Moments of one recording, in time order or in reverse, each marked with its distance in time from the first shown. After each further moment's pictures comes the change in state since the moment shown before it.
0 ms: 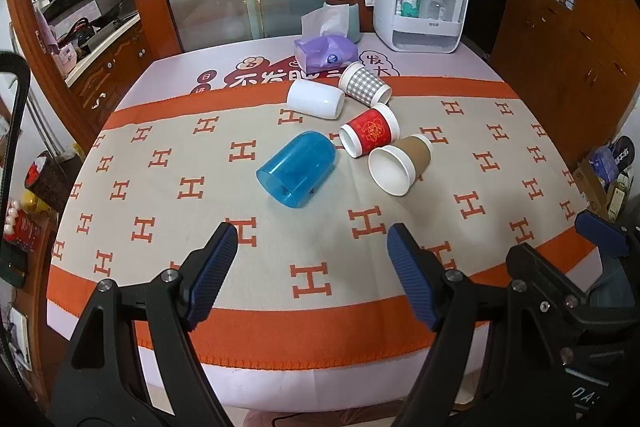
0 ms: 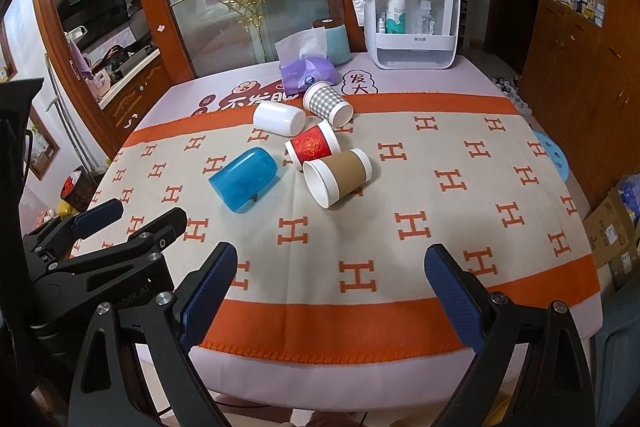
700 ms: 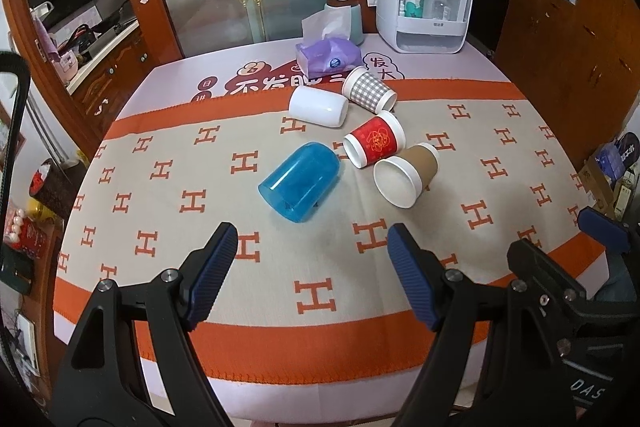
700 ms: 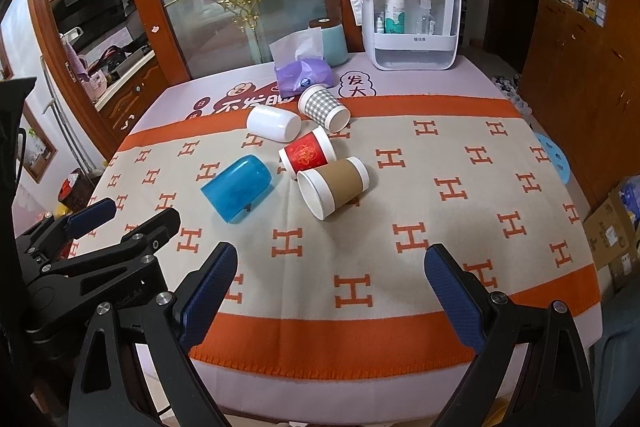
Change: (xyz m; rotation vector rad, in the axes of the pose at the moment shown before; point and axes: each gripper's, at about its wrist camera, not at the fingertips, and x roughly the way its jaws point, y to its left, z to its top) left arm 0.013 -0.004 0.020 0.030 0.003 0.027; right arm 0.022 -0.006 0.025 0.013 0.009 -0.010
